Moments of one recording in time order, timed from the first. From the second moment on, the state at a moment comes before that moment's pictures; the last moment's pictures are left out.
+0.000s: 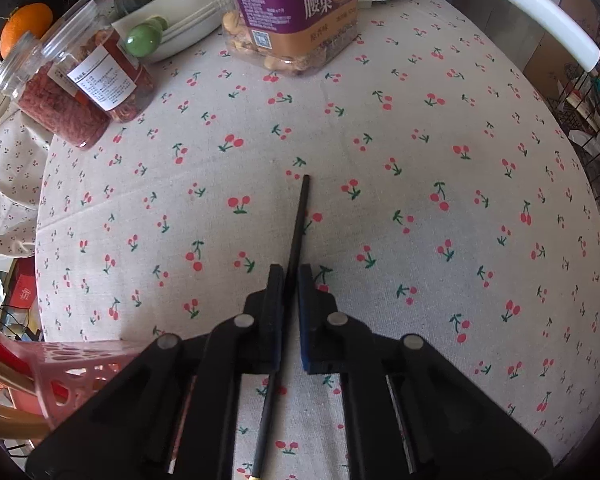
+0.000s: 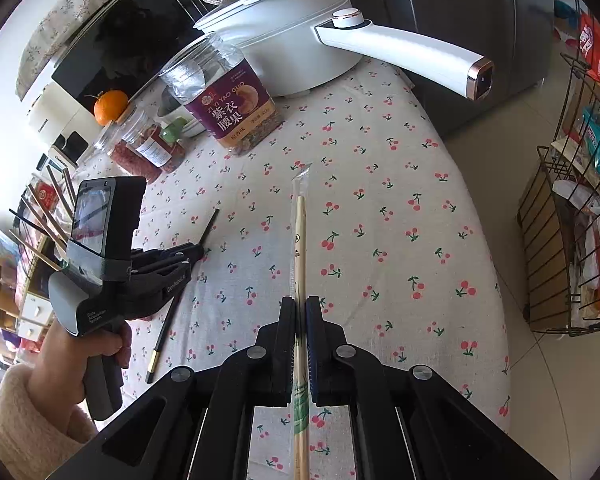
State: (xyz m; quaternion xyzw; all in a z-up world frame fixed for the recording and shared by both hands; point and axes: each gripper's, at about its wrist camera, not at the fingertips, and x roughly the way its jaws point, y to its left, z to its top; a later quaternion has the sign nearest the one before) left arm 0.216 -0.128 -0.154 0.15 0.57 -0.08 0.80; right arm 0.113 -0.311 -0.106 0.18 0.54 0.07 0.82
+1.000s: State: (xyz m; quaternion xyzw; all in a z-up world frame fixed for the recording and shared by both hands) left arm 0.038 -0.045 0.028 0.04 0.30 -0.22 0.93; right arm 0.081 -0.268 -0.020 0.20 0.38 0.13 0.89
